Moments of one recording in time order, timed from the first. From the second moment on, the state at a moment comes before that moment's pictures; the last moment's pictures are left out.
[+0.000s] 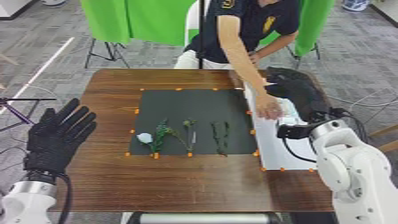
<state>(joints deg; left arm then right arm) 133.5 -55.0 -105.2 -125.9 20.9 8.9 12.9 -99.3 -69.1 93.6 -115.6 -77.7 -6.4 10.6</state>
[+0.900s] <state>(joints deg) 132.3 -54.9 -104.2 -125.2 18.1 9.7 13.5 -100.5 -67.9 92.5 -116.1 -82.6 -5.6 9.6</state>
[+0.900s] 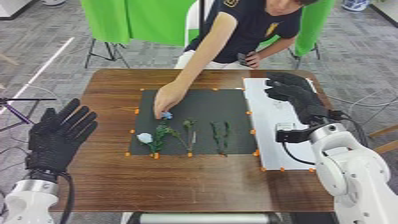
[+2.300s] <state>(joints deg) 133.7 -55.1 -105.3 -125.5 18.0 9.6 14.7 -92.6 -58.8 103.3 -97.1 -132.0 -24.7 16.4</state>
